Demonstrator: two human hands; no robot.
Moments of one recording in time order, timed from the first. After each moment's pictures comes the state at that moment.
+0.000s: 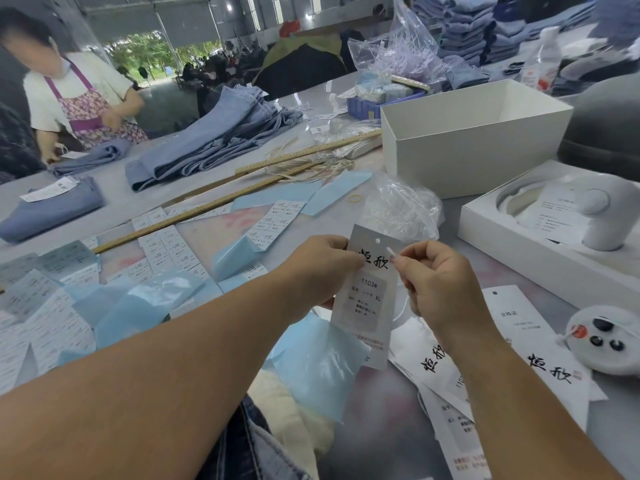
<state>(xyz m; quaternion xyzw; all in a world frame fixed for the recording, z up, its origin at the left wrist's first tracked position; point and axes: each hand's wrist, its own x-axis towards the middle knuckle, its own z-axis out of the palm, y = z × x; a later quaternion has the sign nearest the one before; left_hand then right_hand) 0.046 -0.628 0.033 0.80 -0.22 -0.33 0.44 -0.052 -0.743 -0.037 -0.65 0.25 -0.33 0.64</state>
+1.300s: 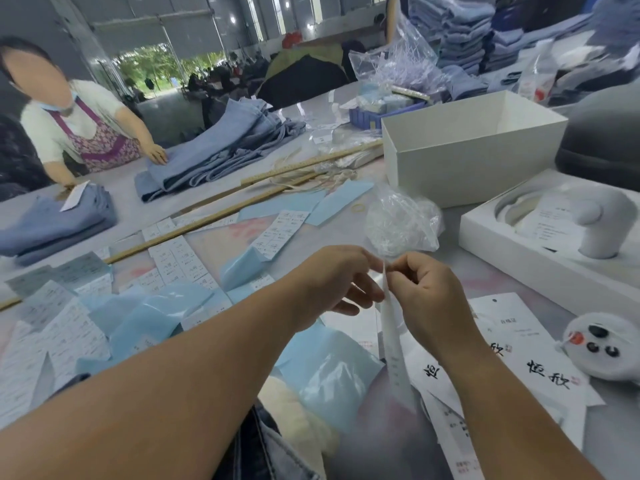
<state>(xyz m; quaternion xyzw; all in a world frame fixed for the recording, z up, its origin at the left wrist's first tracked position) 0.040 -0.625 0.043 0.77 -0.27 -0.37 0.44 -0.060 -0.725 -0.020 -0.75 0.23 -0.32 0.53</state>
